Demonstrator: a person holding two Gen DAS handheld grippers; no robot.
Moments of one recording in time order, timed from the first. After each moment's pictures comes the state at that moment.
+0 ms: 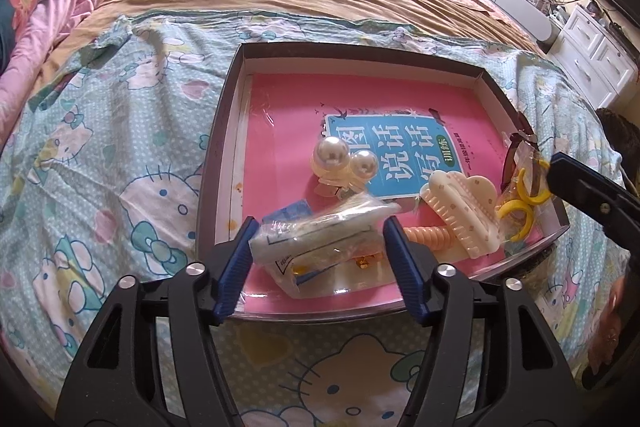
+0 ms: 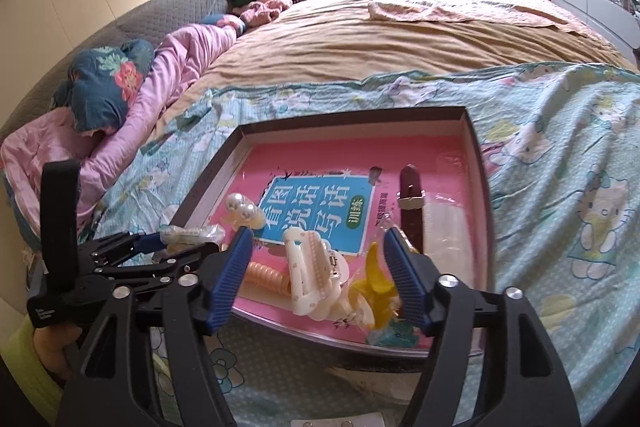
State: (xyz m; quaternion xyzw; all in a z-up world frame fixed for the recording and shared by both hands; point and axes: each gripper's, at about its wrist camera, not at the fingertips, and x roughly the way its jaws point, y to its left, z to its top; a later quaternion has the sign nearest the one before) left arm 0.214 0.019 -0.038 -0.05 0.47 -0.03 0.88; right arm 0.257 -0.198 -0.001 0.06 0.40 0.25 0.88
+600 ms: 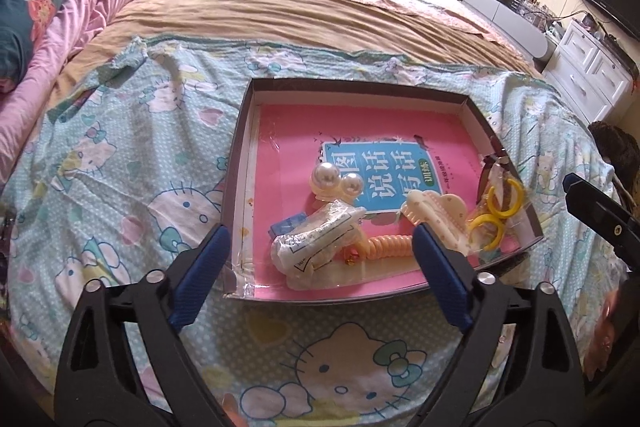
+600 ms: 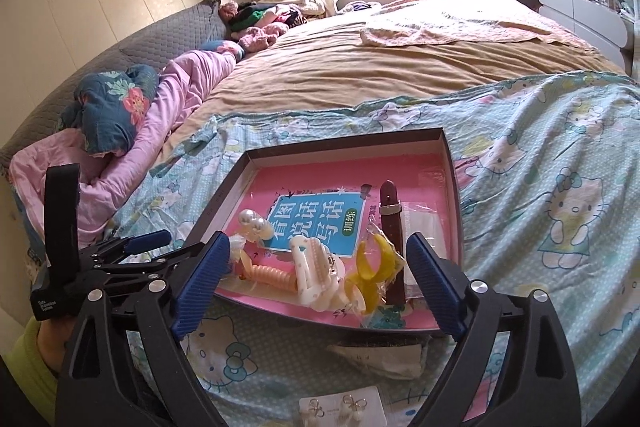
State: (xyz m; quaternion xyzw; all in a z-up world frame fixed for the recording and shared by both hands) left arm 0.195 0.019 -0.001 -0.05 0.44 -0.02 0.90; right arm 0.230 -0.220 0.026 0.08 0.37 0.24 0.89
